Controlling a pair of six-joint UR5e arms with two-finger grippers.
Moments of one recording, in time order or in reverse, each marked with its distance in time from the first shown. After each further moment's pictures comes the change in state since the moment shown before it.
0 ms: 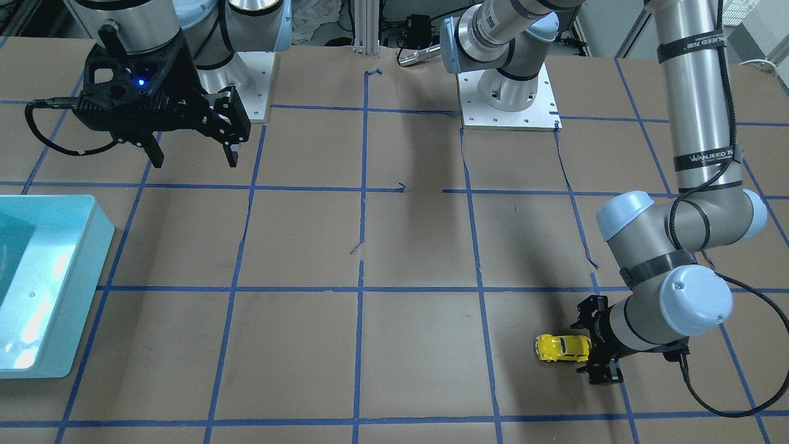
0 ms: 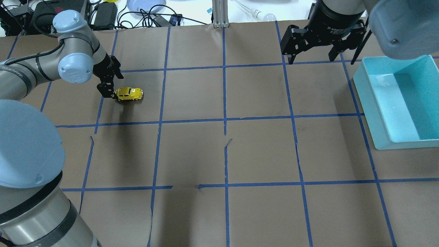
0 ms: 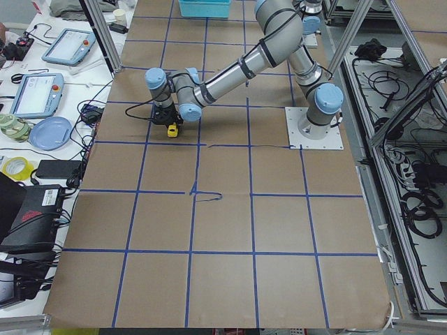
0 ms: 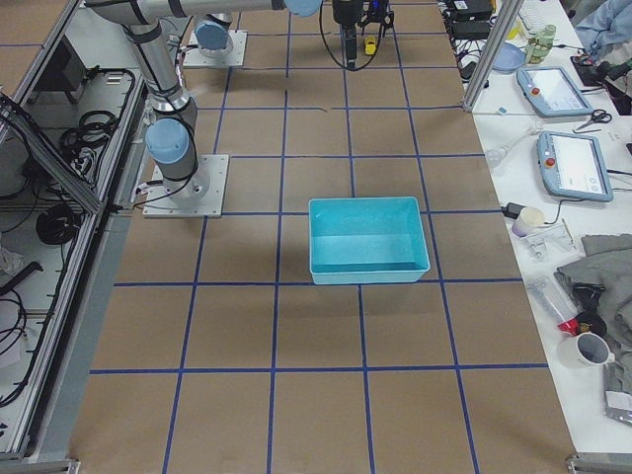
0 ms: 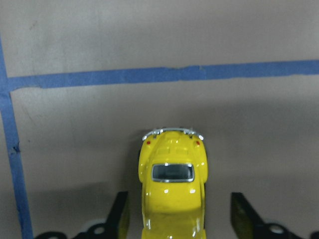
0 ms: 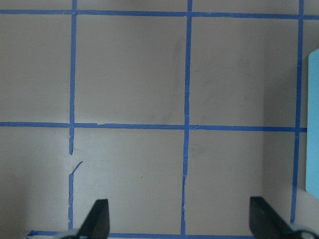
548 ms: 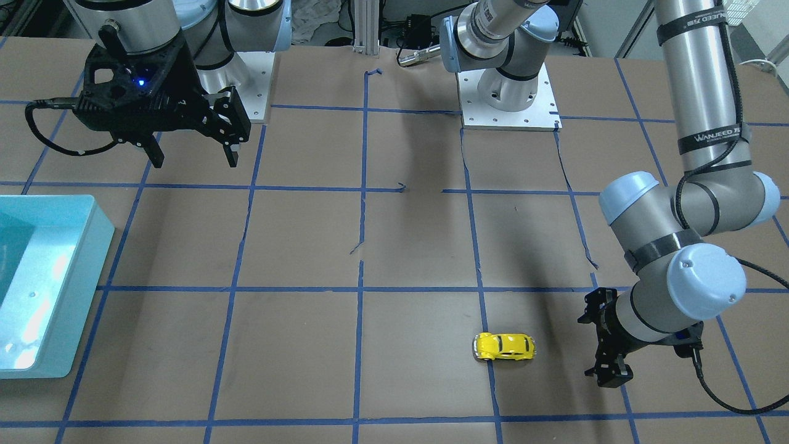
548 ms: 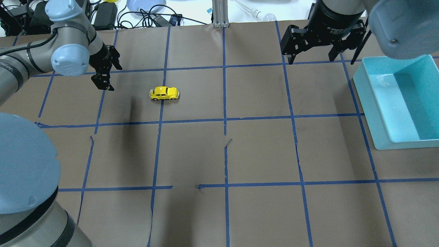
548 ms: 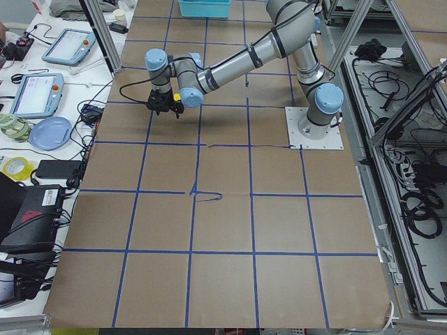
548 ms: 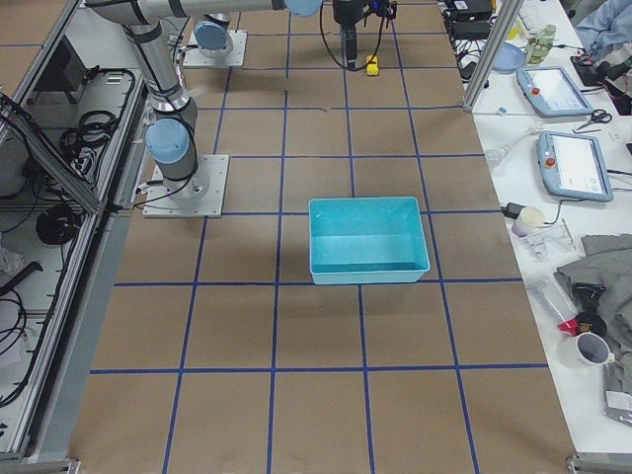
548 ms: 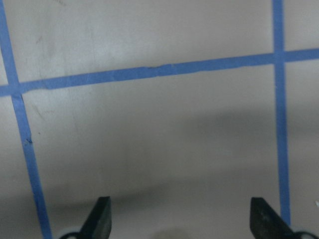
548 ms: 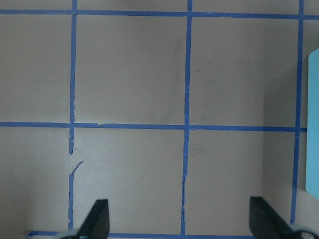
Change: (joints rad) left arm -0.024 0.088 0.012 -0.041 0.029 0.181; right arm 0.000 0.000 0.000 0.000 0.000 0.000
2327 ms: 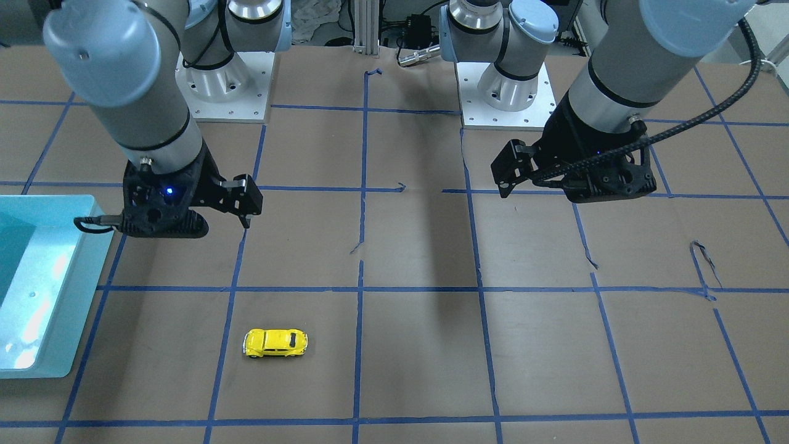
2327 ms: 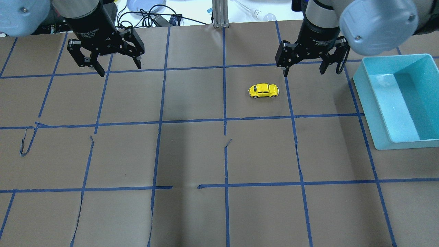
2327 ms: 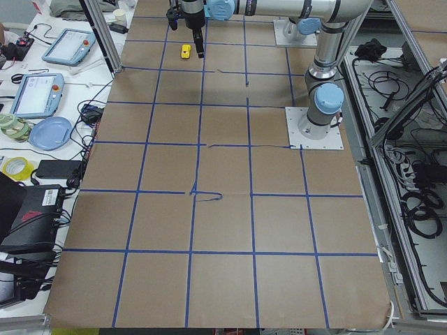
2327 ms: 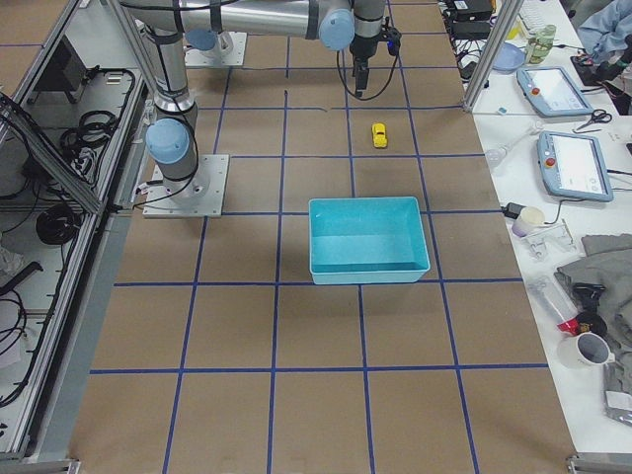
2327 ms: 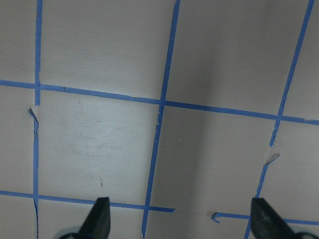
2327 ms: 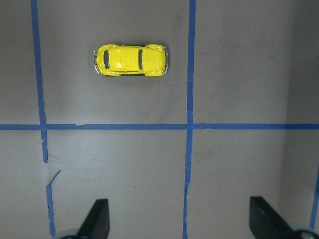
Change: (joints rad) left arm -0.195 0.375 0.090 -0.587 -0.084 1.012; right arm -0.001 0.216 0.002 -0.059 -0.008 -0.001
